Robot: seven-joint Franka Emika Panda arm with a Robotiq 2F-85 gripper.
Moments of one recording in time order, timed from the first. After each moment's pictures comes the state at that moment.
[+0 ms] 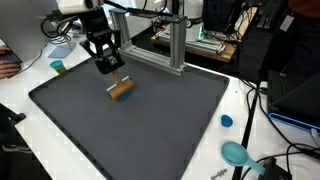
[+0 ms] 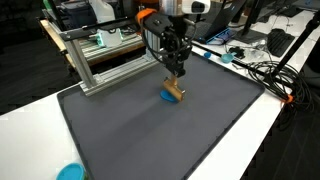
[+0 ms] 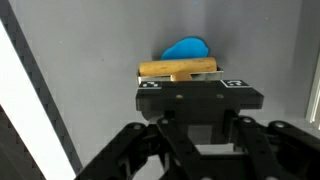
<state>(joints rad) -0.12 0.37 0.03 -1.83 0.07 2.24 -1.53</state>
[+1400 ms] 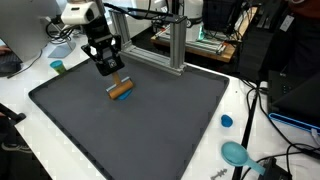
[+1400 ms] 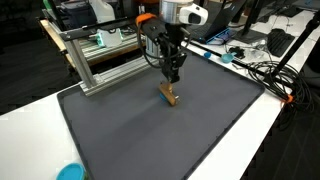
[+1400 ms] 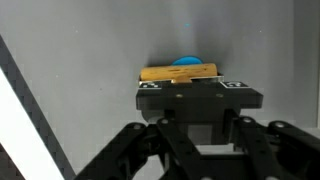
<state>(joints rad) -0.11 0.40 0.03 -1.82 -0.04 2.24 -1.36</state>
